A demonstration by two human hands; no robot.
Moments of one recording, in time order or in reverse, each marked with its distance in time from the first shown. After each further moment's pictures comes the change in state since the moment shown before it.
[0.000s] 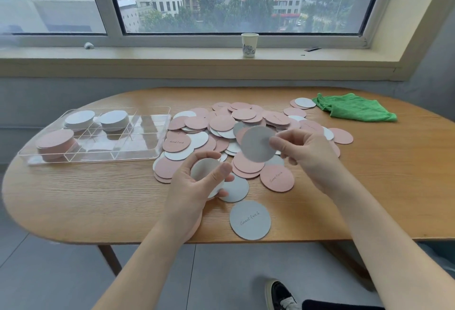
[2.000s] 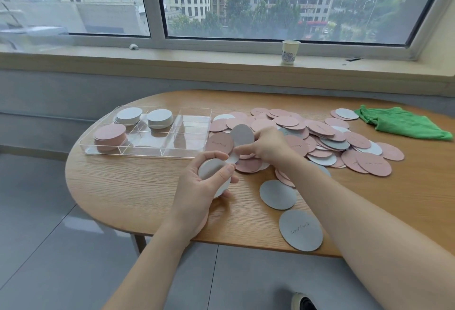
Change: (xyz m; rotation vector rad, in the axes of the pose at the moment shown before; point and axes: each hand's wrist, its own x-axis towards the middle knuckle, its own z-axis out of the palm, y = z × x) left_hand 0.006 0.015 -0.074 0.004 0.063 0.062; right_hand 0.084 -0.003 0.149 -0.479 -0.189 0.189
